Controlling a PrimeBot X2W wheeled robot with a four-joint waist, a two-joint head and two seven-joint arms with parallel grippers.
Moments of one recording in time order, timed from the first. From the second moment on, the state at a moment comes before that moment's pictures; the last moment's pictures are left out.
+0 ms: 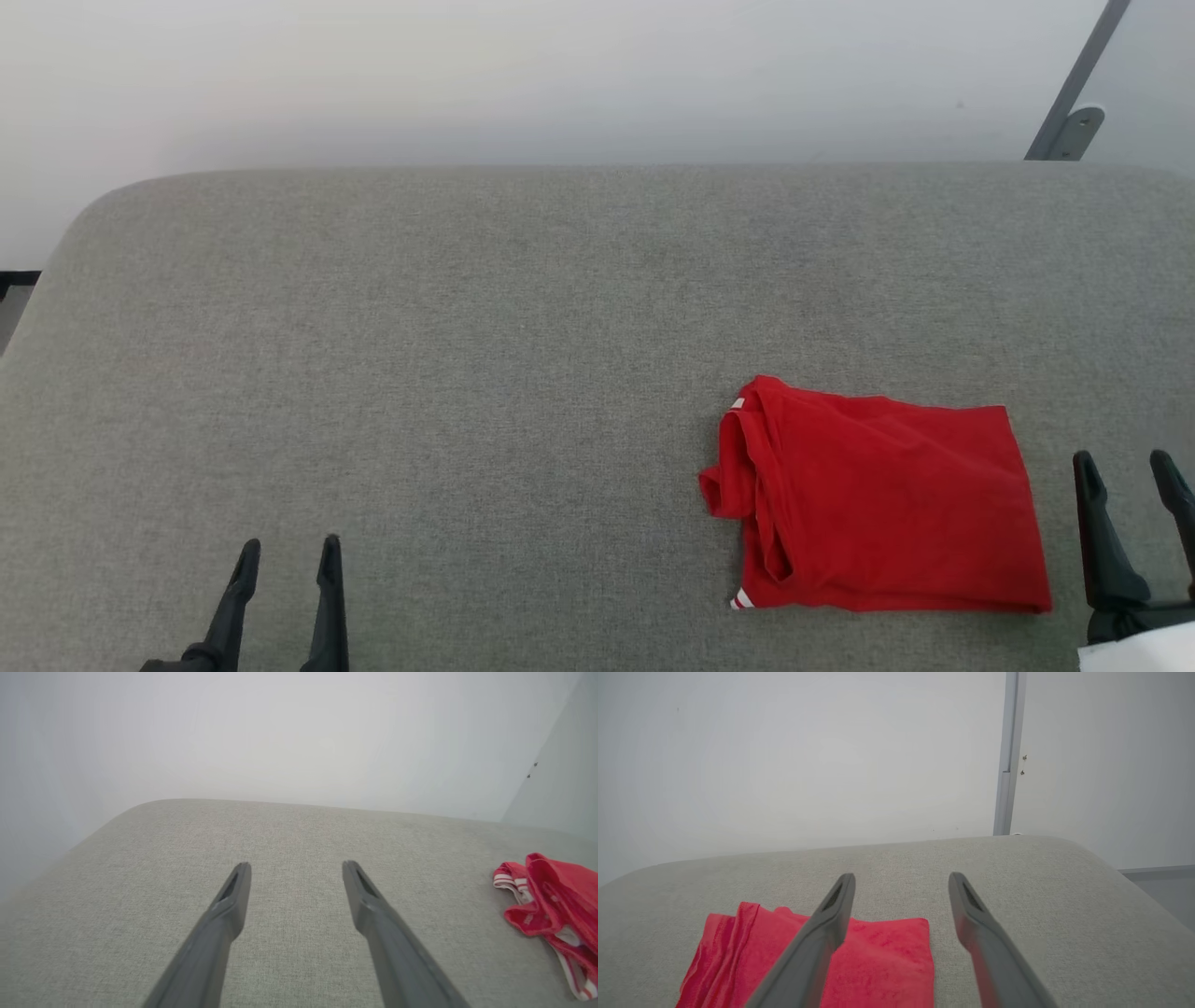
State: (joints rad) left arm 0.23 0.06 0.05 -0.03 -0.17 -0.13 -0.26; right arm 0.12 -0.32 -0.07 0.05 0.46 0.13 -0.25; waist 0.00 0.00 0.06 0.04
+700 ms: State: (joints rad) left arm 0.14 0.05 -0.04 -0.02 -0.15 -0.13 -0.26; right arm -0.02 -0.43 -0.07 0.08 0.44 0.13 0.09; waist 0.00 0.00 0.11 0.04
